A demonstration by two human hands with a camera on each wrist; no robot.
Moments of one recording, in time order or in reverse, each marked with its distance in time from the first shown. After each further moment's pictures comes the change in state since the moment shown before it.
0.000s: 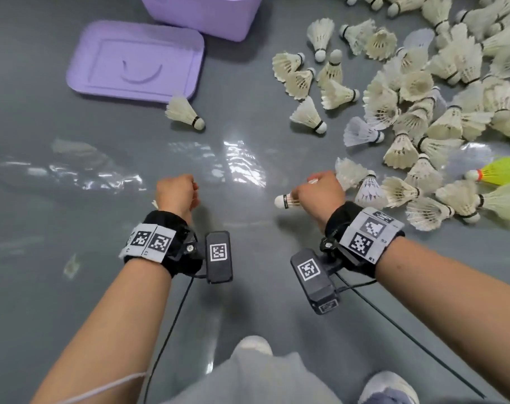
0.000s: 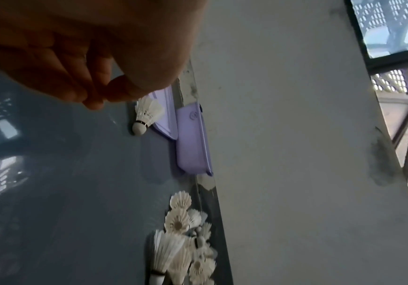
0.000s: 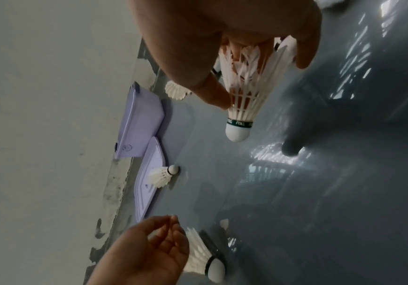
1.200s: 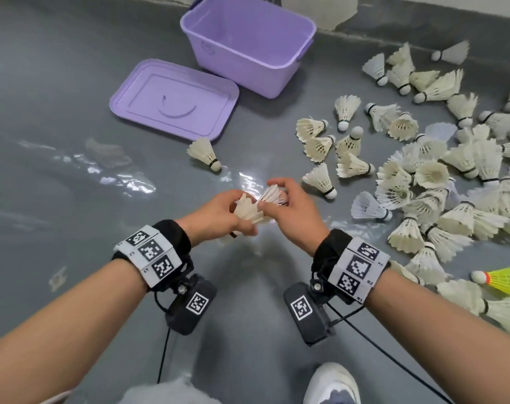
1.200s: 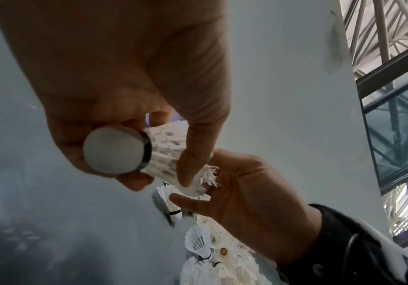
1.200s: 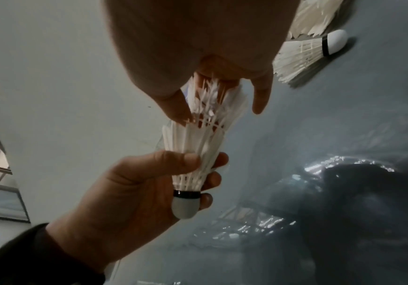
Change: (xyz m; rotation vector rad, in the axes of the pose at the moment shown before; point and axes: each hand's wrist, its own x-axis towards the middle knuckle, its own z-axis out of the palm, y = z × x) left_hand -0.033 0.054 0.039 0.535 -0.646 0.306; right_hand 0.022 -0.074 0.005 0.063 -0.390 -0.505
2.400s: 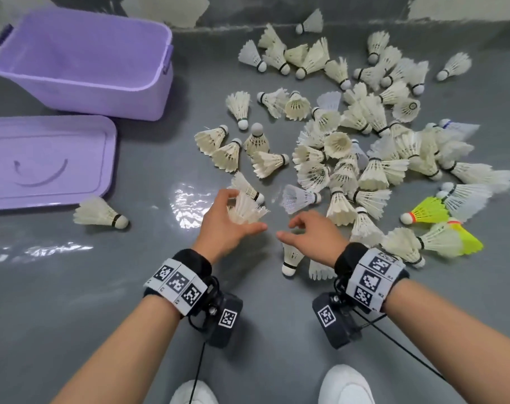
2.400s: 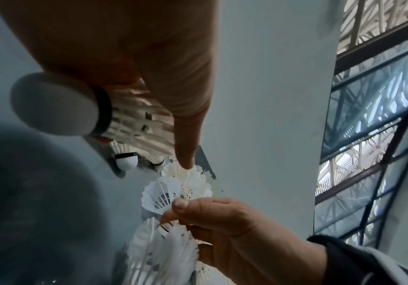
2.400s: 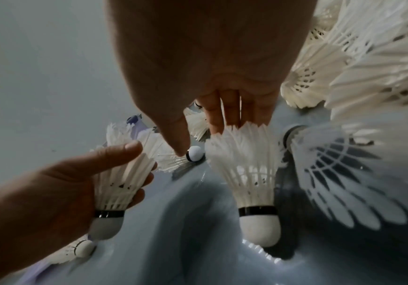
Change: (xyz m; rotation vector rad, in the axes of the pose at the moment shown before) left_hand 0.110 0.031 0.093 0.124 0.042 0.246; right_hand -0.007 0.091 -0.112 -0.532 0.207 0.375
